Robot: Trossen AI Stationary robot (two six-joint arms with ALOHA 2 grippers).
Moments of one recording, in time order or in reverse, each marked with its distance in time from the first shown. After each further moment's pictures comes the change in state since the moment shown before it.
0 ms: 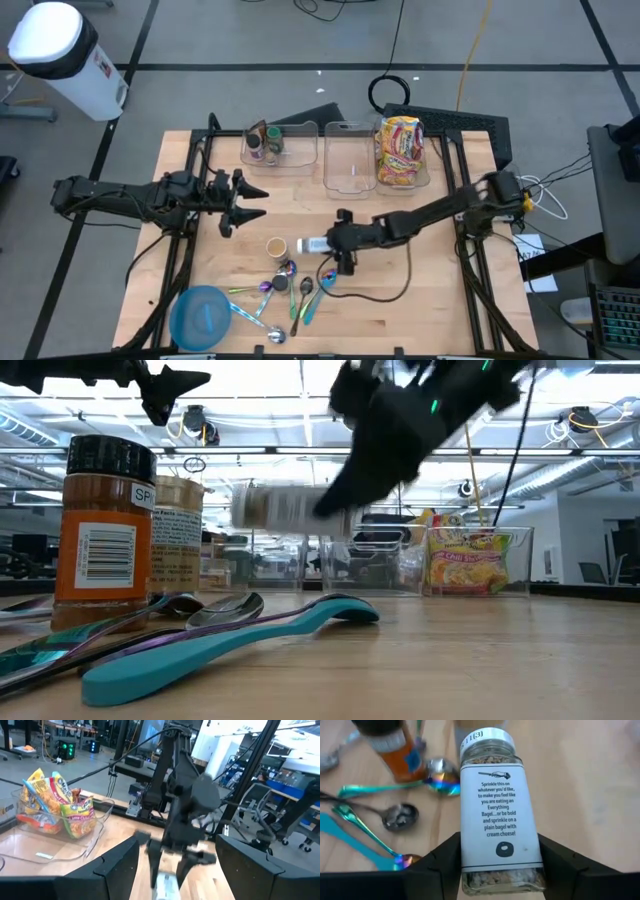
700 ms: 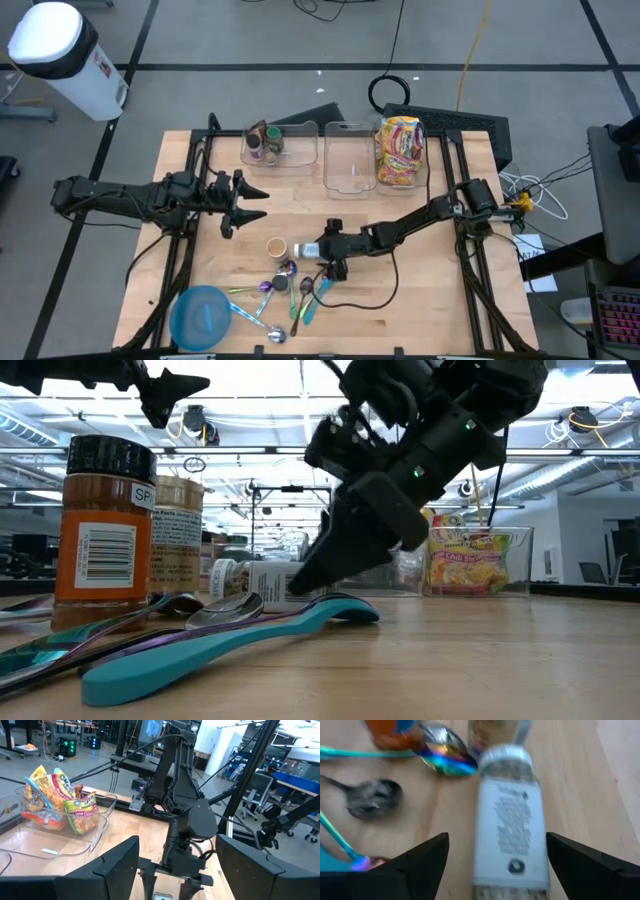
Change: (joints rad) left arm 0.001 0.000 0.000 -0.035 0.000 0.033; right arm -0.006 0.229 0.001 0.217 -0.006 -0.113
